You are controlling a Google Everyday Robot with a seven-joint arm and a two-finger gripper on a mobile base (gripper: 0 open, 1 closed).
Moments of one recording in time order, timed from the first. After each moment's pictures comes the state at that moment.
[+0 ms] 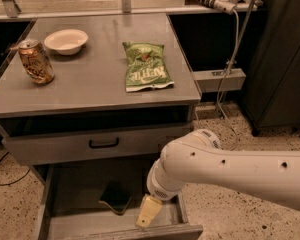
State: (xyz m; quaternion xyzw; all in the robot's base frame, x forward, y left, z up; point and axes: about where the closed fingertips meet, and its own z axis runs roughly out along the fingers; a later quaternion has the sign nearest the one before) arm 0.417 -0.002 0.614 -0.58 0.79 0.10 0.16
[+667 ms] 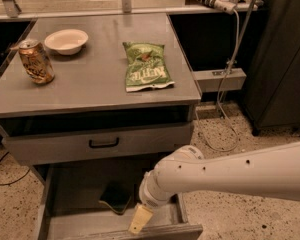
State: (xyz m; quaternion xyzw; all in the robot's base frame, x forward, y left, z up) arm 0.419 0.029 0.542 -0.59 0.78 0.14 0.16
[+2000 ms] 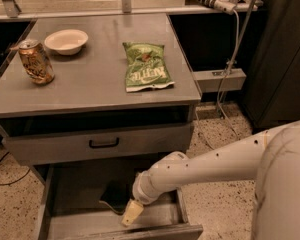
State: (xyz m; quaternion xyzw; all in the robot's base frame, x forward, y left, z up) arm 0.462 0.063 0.465 -0.59 0.77 0.17 0.20
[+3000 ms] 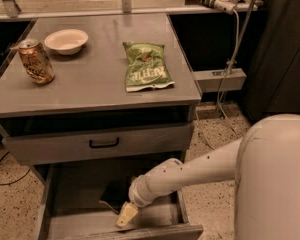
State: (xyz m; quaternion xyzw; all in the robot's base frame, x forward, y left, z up) arm 0.470 0.083 0.429 -0.57 0.77 0.20 0.21
